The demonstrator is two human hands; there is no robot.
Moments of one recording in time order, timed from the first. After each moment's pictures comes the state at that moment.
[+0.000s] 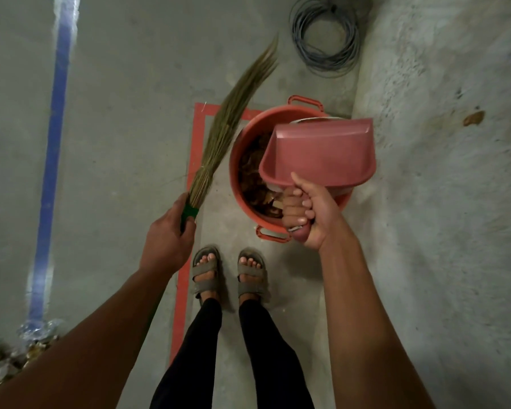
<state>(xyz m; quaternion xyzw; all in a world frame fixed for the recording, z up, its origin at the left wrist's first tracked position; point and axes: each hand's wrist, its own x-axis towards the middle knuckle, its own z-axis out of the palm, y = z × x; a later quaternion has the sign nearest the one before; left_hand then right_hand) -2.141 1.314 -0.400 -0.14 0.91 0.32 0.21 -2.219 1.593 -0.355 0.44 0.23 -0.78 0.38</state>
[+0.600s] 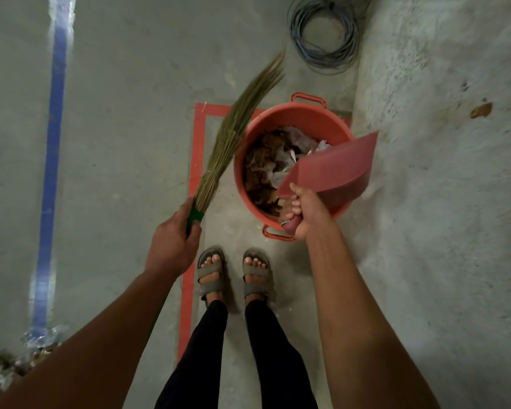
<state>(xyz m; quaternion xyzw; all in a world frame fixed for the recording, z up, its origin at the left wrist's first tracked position) -2.137 1.297 -0.414 -0.11 0.91 0.33 0.23 -2.214 1.563 -0.407 0.57 0.32 -0.71 0.27</state>
